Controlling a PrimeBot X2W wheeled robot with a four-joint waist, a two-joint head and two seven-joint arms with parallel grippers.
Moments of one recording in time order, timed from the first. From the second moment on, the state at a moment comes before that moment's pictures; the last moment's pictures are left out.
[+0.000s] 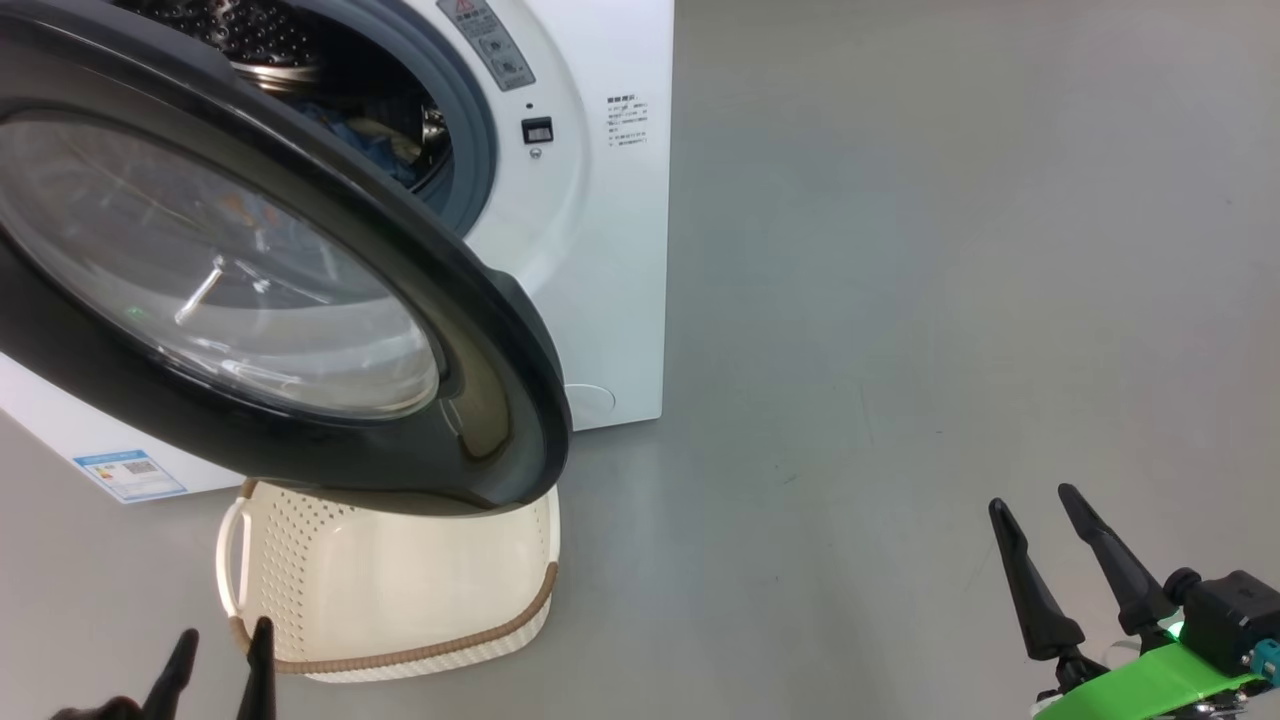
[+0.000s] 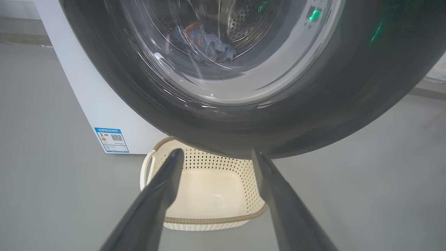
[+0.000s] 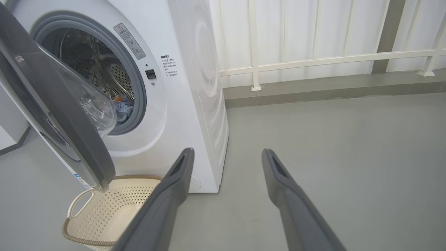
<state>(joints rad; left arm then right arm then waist) 0.06 0.26 -0.08 0.25 -0.52 -0.13 -0.25 0.01 -0.27 0.09 0.09 0.42 0.13 -0.26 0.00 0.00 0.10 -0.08</state>
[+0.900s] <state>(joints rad) 0.08 0.19 -0.02 0.22 -0.43 -0.13 -0.25 -0.02 -0.23 0.10 0.10 0.42 0.13 -0.26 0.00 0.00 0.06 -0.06</state>
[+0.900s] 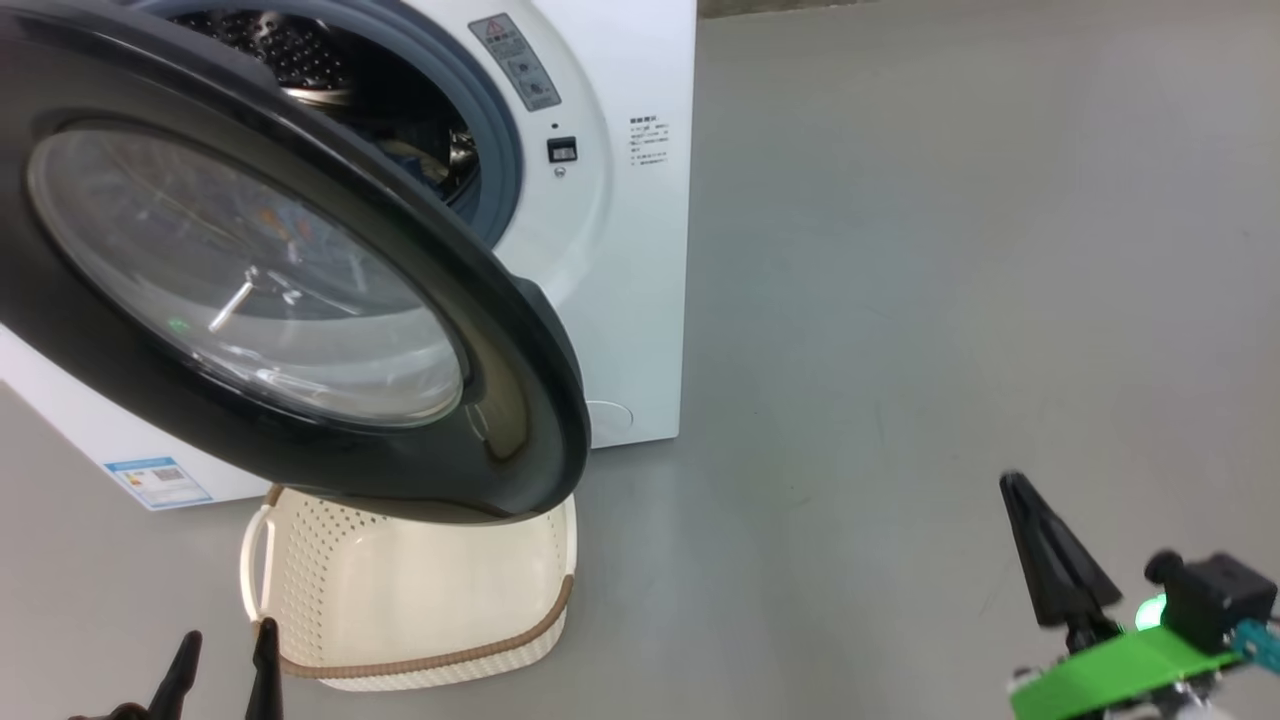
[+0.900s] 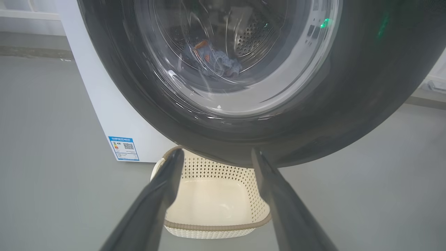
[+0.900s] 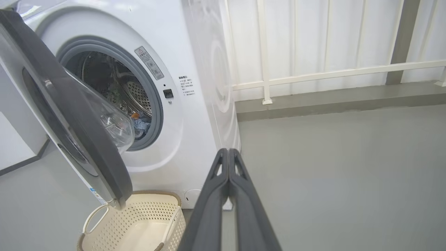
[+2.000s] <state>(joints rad) 0.08 0.12 -0.05 0.14 -0.33 -0.13 -0.25 -0.48 -0.18 0.52 -0.03 0.54 0.13 -0.26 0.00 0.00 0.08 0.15</state>
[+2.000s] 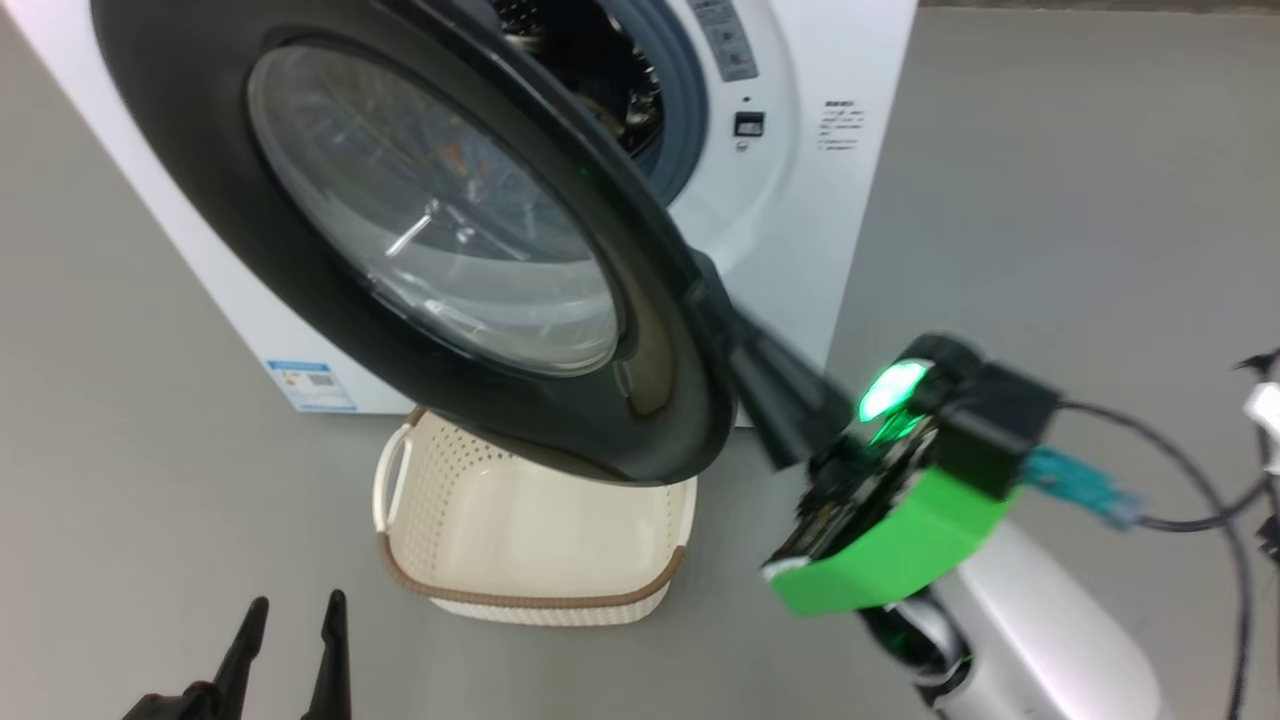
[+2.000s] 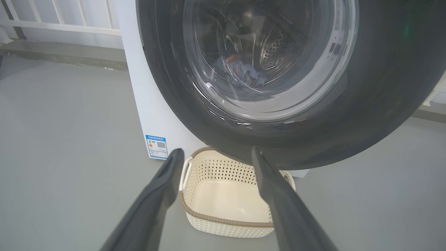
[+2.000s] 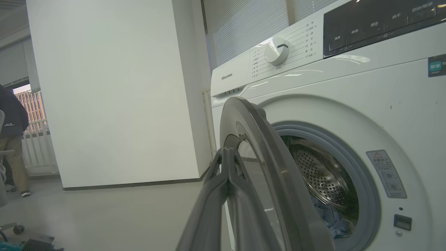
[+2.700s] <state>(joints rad) 0.02 0.08 -0.07 0.14 -0.33 -0.13 -0.25 -0.51 -0.19 0.67 0.33 0.58 0.13 -0.26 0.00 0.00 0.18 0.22</state>
